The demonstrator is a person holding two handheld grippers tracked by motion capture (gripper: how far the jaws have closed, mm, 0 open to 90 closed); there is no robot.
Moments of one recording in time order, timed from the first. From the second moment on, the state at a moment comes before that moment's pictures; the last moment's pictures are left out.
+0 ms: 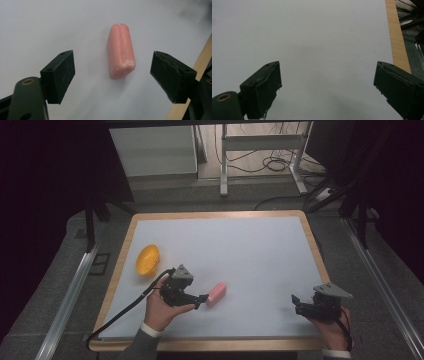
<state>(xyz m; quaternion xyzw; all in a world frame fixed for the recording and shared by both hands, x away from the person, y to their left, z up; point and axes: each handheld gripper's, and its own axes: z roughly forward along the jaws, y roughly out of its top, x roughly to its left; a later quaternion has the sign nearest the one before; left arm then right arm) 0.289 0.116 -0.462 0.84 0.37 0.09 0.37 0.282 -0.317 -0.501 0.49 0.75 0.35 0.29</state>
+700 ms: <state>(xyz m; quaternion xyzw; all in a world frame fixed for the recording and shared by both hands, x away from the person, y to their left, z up) 0.292 0.095 -0.467 0.85 0.36 0.08 0.36 0.283 -0.316 -0.503 0.49 0.75 0.34 0.29</state>
